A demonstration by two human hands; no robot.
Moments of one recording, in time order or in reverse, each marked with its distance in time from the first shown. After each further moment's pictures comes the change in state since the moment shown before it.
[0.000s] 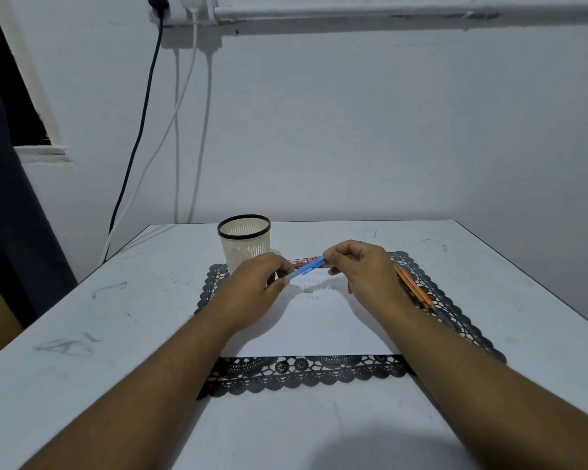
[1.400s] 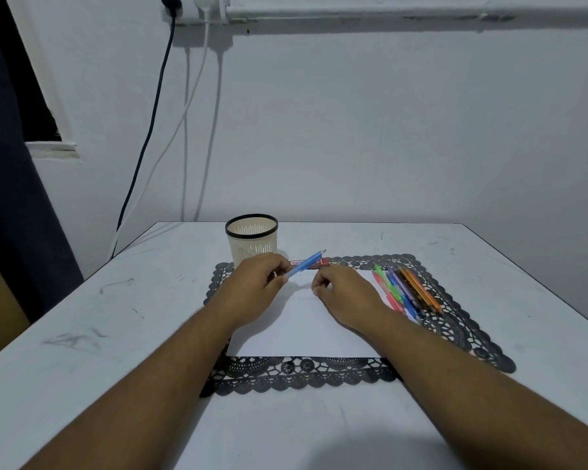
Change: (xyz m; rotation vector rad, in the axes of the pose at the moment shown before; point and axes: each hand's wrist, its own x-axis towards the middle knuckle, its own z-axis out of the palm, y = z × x) left_hand -0.003 0.001 -0.009 -0.005 -0.008 -0.124; right_hand 0.011 0.032 0.028 -0.855 -0.308 -0.078
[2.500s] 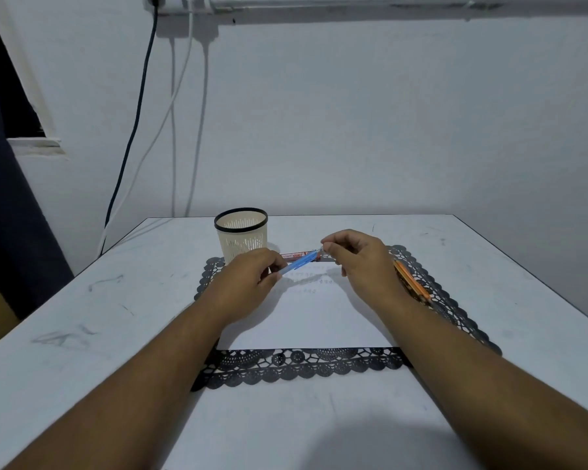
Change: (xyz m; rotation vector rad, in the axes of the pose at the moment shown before) left_hand 0.005 -0.011 0.009 0.044 -0.030 0.102; right_hand -0.015 0.007 -0.037 0.793 0.343 -0.021
